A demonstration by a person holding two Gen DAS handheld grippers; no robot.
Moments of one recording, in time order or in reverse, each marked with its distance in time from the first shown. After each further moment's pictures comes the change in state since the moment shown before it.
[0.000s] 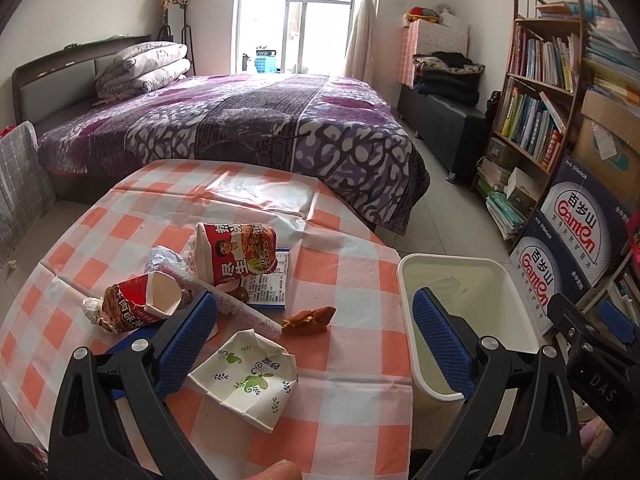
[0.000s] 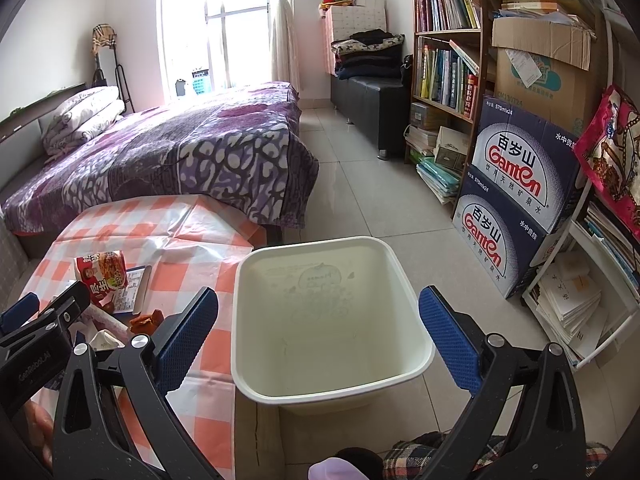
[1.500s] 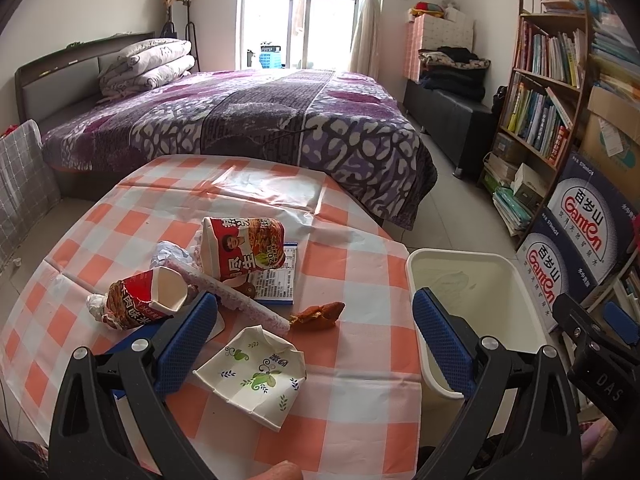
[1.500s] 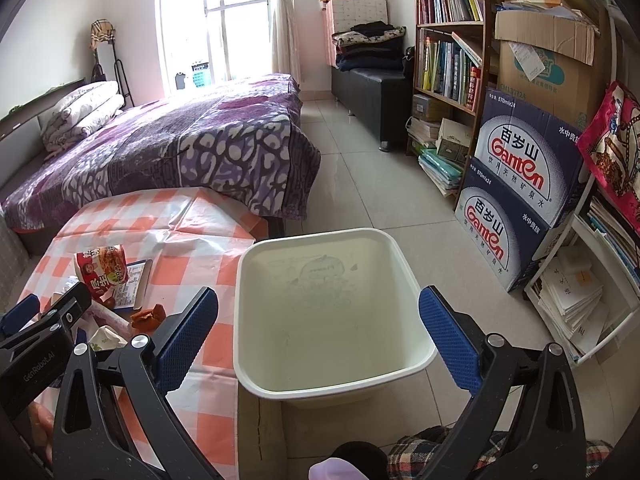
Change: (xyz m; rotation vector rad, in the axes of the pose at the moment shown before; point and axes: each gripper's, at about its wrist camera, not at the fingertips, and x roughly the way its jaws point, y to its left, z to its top) left arm 0.001 0.001 0.000 -0.002 0.023 0.023; right arm 0.007 0.005 -0.002 0.018 0.042 0.012
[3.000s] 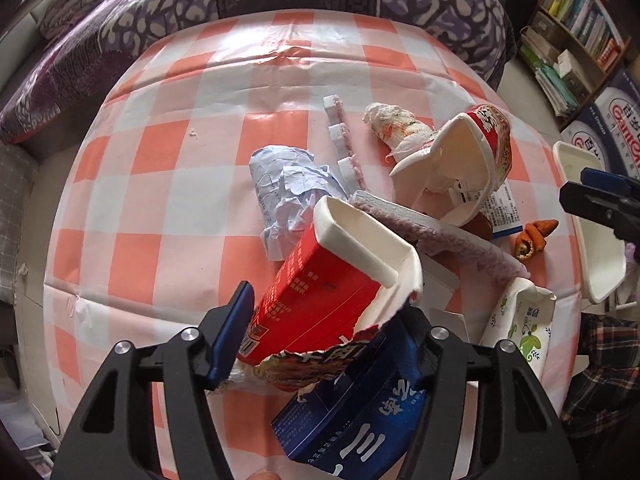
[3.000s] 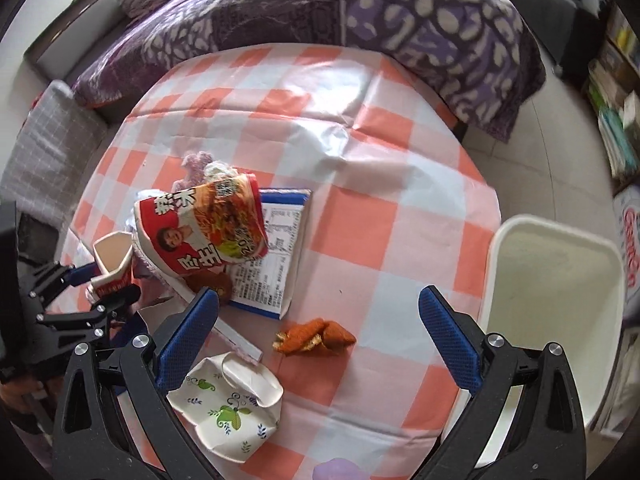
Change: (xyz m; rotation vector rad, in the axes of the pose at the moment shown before) left arm 0.131 0.180 0.025 0.137 0.576 -0.017; right arm 0.144 0.207 0.017 -0.354 0.527 0.335
